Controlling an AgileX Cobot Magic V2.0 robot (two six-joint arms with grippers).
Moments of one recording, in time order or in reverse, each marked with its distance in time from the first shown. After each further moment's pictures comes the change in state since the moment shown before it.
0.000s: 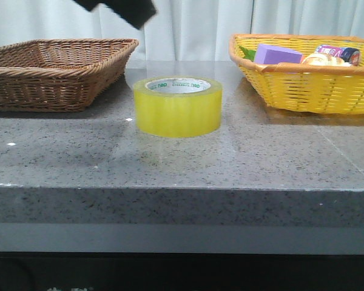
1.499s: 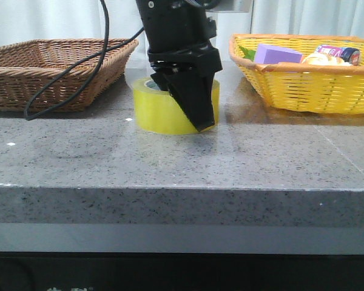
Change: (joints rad) left arm -0.059 0.589 -0.473 0.038 0.237 0.093; right arm 0.000 0.000 0.000 0.000 0.000 0.000
